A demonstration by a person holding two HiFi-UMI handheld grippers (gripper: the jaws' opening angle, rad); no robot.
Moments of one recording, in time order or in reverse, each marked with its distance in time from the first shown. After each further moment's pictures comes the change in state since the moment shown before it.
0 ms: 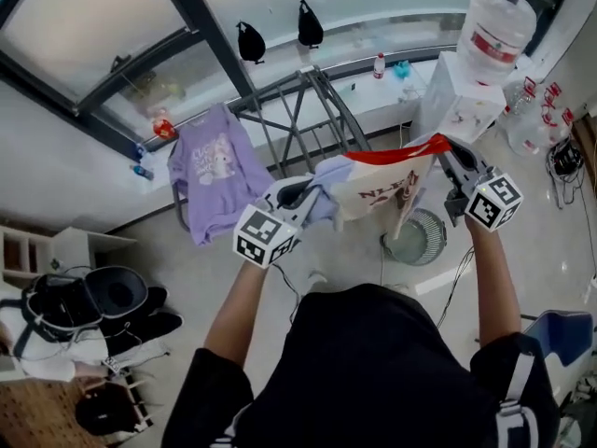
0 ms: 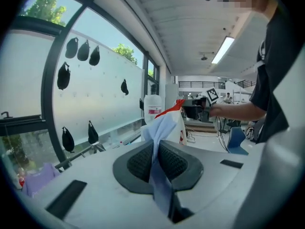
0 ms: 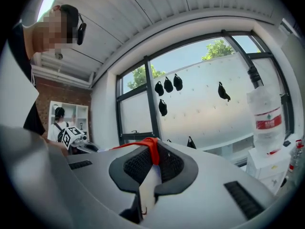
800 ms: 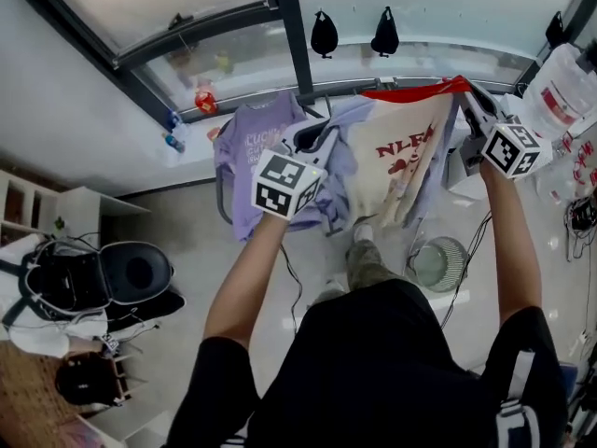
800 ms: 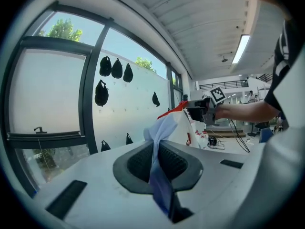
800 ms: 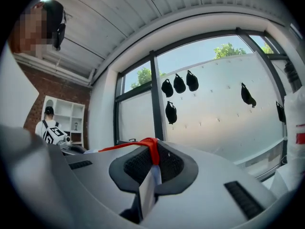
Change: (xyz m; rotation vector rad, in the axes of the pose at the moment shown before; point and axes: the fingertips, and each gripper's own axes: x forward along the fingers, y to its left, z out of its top) left arm -0.086 0.216 0.048 -0.004 -0.114 0.290; right arm 0.259 0.052 0.075 -0.062 -0.052 0.026
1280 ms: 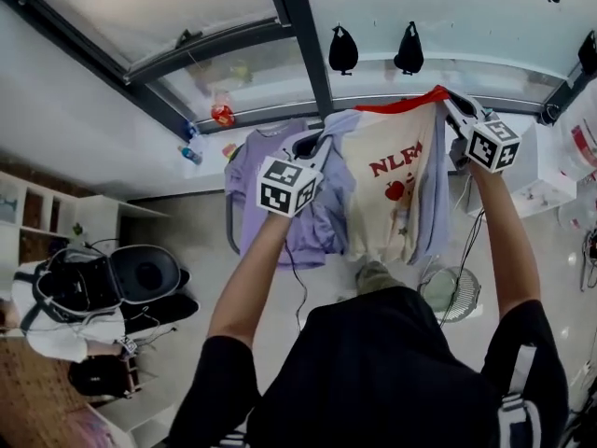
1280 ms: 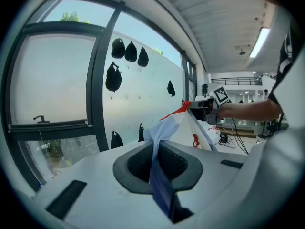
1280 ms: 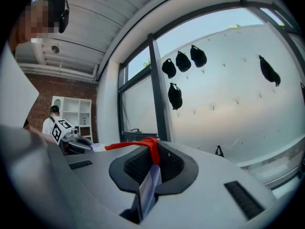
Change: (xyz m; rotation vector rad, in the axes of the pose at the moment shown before) left arm 0.092 0.096 -0.047 -0.054 0.110 0.112; right arm 0.137 -0.067 -0.072 0.012 0.094 0.169
